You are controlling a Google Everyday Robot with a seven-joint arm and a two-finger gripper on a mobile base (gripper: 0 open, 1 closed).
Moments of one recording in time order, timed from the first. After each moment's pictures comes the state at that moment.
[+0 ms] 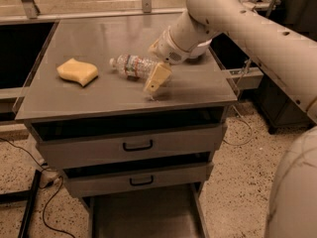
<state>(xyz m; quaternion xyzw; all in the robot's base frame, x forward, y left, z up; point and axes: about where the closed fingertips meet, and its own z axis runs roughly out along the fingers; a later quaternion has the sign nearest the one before) 0.677 0.009 0.855 -0.67 0.66 0.12 0.31</state>
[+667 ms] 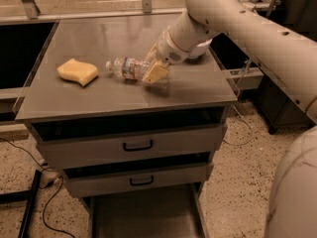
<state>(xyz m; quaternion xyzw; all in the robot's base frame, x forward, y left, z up) 0.676 0.010 0.855 -0.67 0.66 0.12 0.31</state>
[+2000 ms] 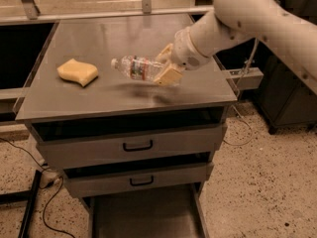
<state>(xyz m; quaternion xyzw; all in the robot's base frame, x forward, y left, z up) 0.629 -0.012 0.880 -0.67 0.64 0.13 0.34</state>
